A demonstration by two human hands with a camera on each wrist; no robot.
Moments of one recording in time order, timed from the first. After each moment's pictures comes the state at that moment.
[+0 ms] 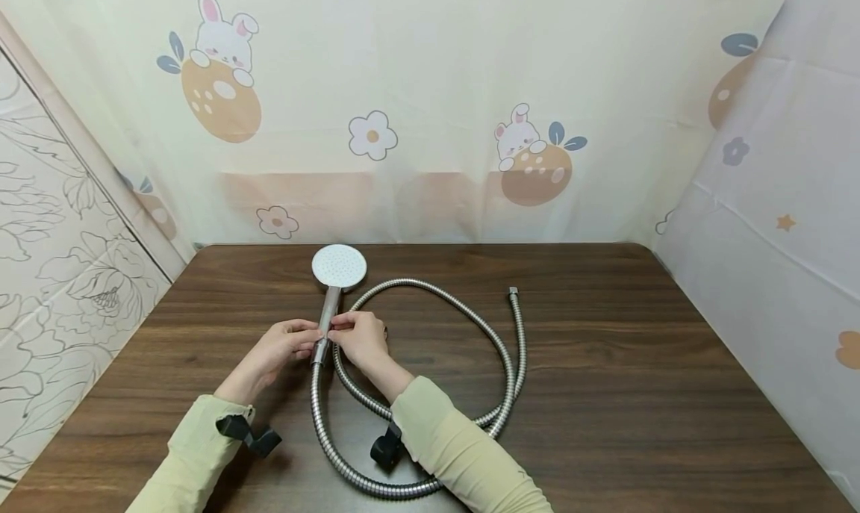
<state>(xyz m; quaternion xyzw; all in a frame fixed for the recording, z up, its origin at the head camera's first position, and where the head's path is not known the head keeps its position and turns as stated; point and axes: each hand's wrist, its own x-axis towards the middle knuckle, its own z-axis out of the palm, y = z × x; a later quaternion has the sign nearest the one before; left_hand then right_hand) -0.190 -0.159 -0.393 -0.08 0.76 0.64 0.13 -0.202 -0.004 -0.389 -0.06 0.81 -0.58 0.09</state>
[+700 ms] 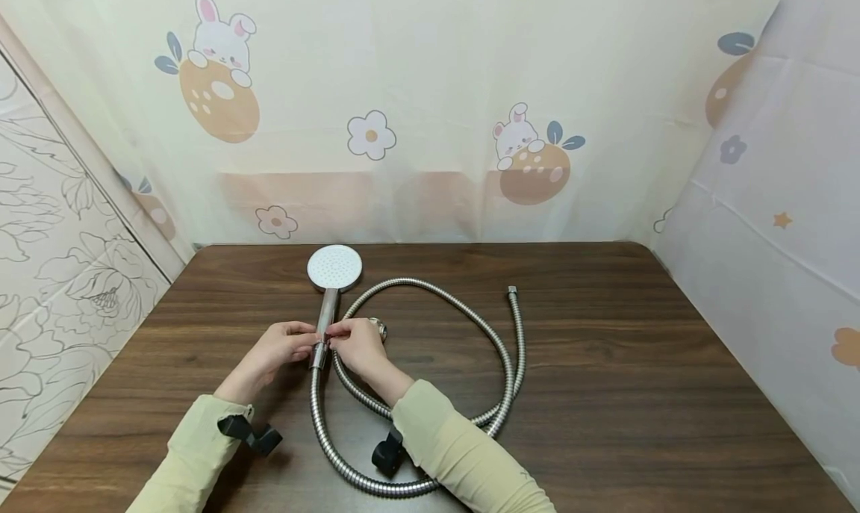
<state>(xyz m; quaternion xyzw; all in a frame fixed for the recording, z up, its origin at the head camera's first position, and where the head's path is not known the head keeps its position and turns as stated) -0.191 -0.161 -0.397 -0.09 0.78 0.61 0.13 -0.193 -0.002 -0.390 -0.09 0.82 -0.55 0.11</state>
